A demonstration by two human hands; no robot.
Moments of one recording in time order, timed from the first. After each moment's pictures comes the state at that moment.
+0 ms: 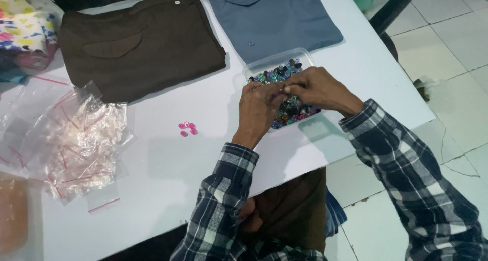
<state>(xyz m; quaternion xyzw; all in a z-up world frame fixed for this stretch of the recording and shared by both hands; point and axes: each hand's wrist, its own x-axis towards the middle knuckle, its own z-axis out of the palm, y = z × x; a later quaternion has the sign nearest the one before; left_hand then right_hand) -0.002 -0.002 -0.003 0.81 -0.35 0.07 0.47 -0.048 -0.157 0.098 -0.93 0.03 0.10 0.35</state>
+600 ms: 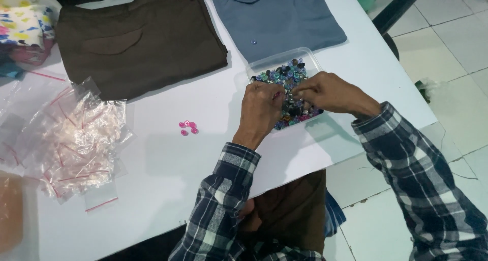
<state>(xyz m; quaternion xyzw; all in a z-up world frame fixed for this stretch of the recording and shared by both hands) 0.006 -0.007 -0.026 0.82 -0.35 0.11 0.45 -0.048 -0.166 0.103 -0.94 0.06 0.19 0.29</state>
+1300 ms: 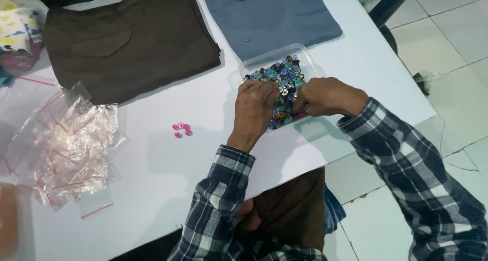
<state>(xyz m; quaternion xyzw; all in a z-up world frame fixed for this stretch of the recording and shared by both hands) 0.005 -0.006 -0.017 0.81 -0.35 0.09 0.46 -0.037 -0.175 0.075 -0.95 -0.02 0.32 -0.03</state>
